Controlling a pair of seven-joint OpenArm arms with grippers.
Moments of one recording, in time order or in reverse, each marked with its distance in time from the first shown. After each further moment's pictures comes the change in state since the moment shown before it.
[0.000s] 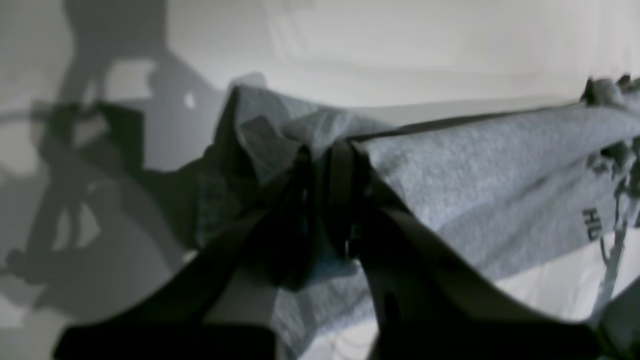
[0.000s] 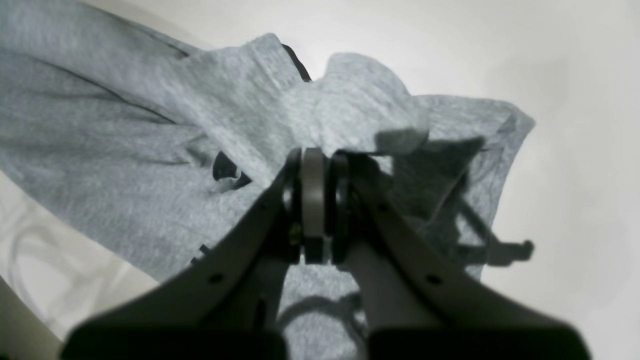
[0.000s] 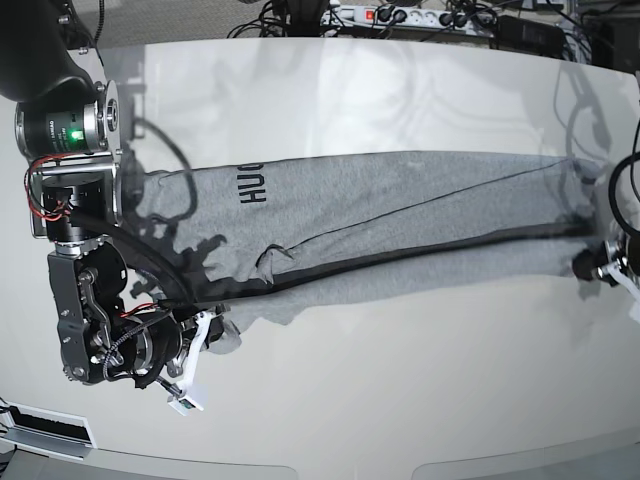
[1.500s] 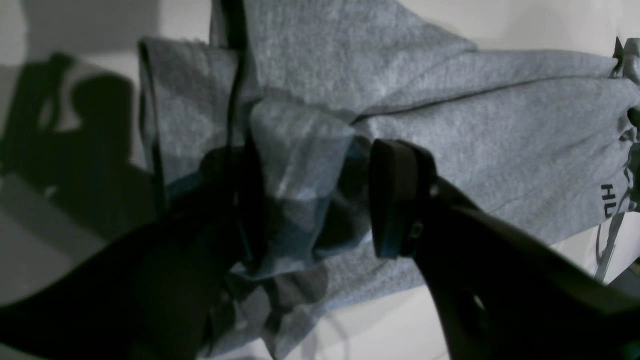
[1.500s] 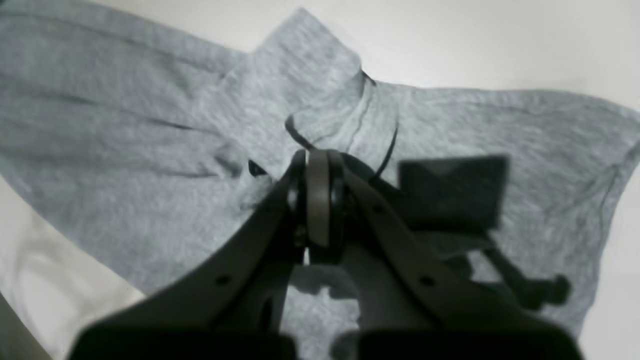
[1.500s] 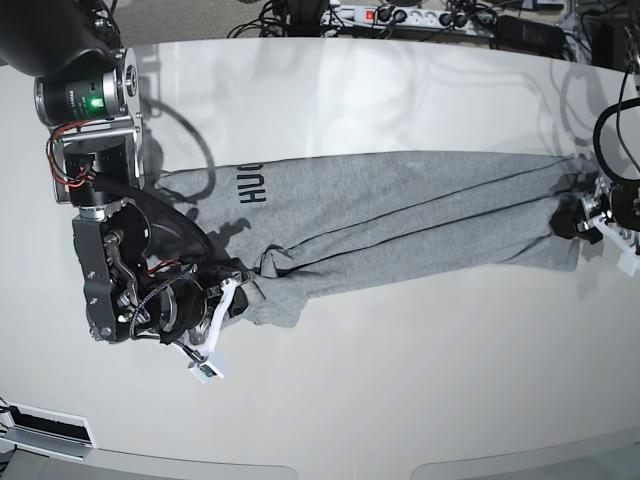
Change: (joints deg) left arm 9.7 0.7 0.0 0.1 -4.6 0.1 -5.1; right arm -6.0 -2.8 -0.2 -0.1 -3.1 0.3 9.6
